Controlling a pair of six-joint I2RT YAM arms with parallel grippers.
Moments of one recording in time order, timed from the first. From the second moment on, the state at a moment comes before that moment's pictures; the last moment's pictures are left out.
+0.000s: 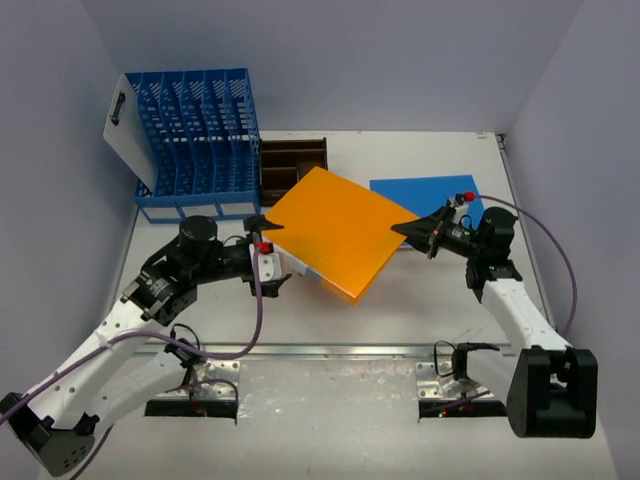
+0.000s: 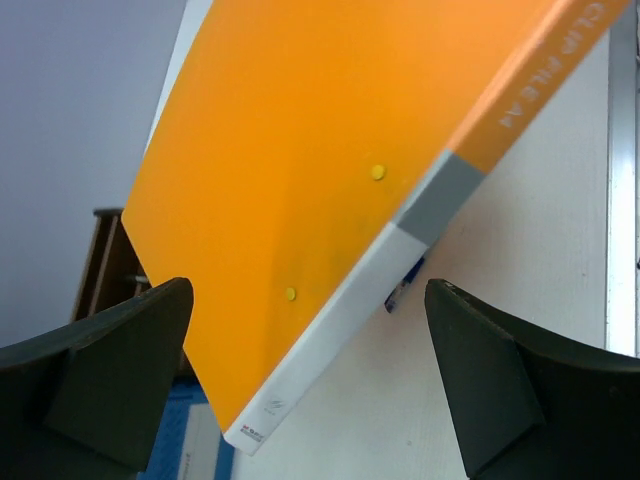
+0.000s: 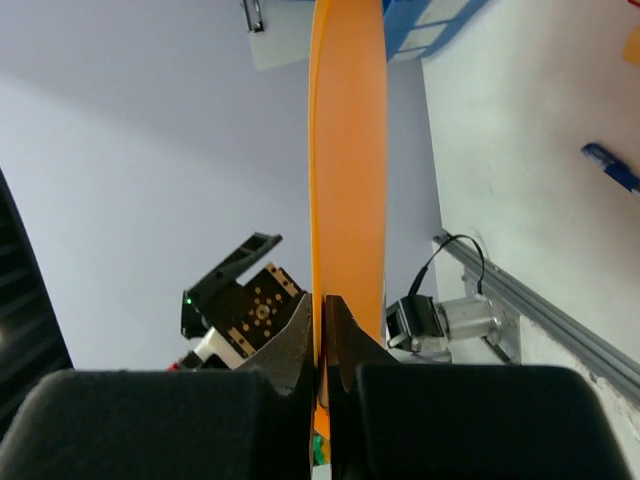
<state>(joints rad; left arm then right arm) -0.54 0.76 0.82 -0.46 0.54 0.75 -0.04 1.06 0.45 0.39 -1.00 1.51</state>
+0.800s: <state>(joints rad) -1.02 0.72 0.66 -0.20 0.14 1.06 -0.07 1.05 0.60 0.23 -1.00 1.53</state>
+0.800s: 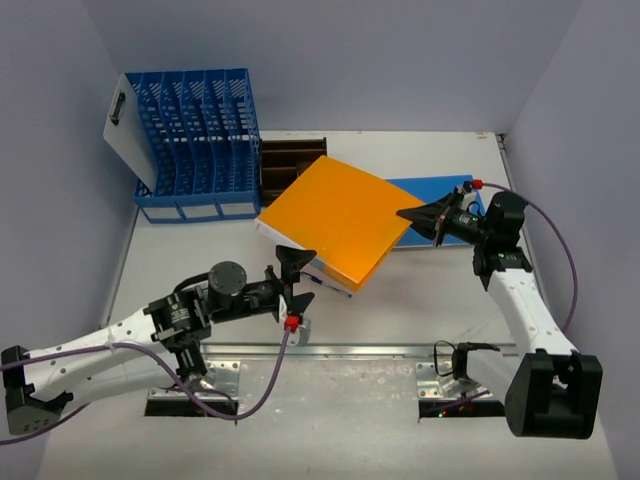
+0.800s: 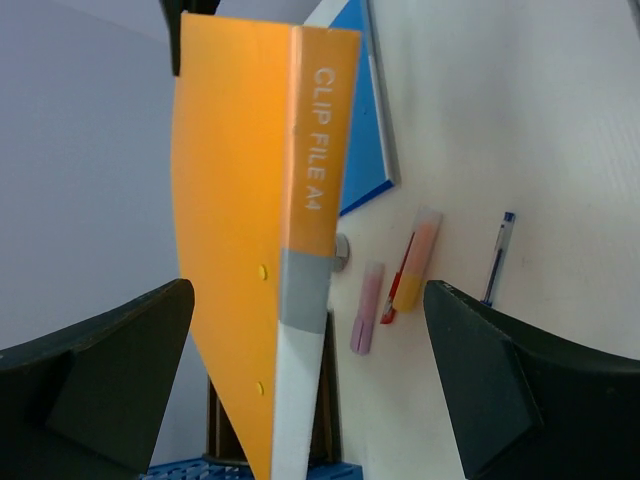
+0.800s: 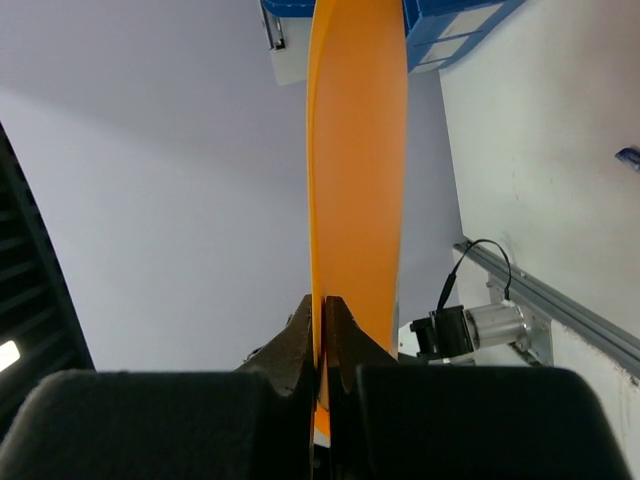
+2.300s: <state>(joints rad) -1.12 1.06 0.77 0.07 -0.34 0.73 -0.03 1.03 0.72 -0.02 -1.01 1.43</state>
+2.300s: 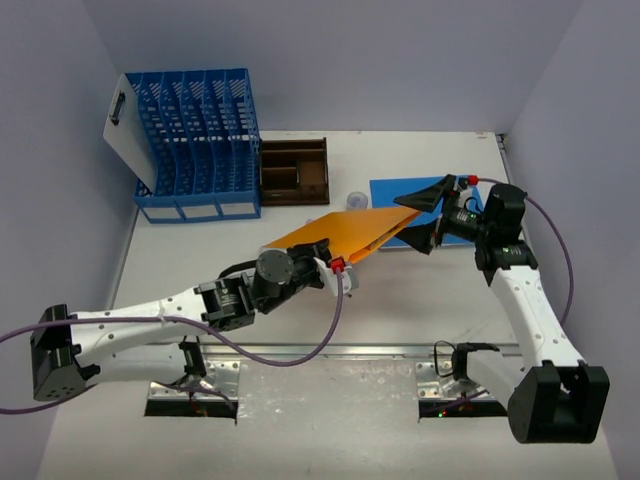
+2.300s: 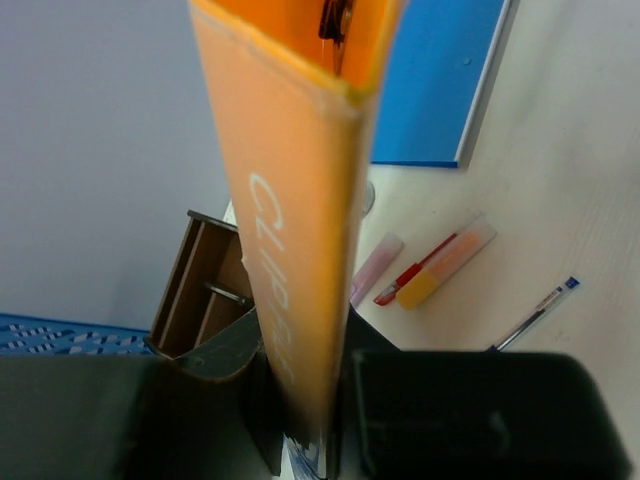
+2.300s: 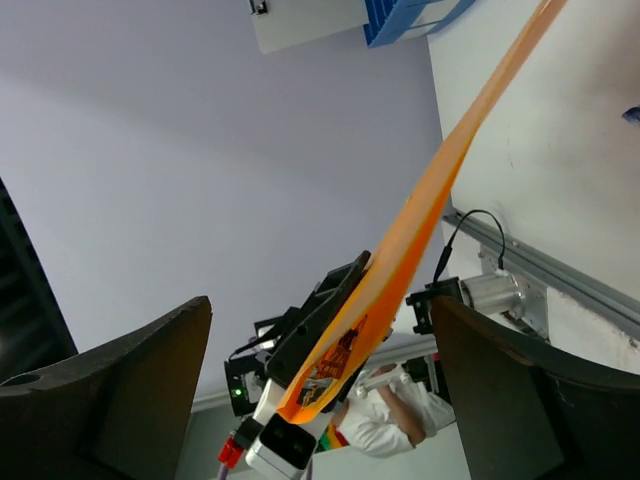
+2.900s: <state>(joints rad) -0.68 0.97 1.07 -0.26 -0.33 0.28 -0.04 1.07 0.95 0.03 -1.02 1.14</state>
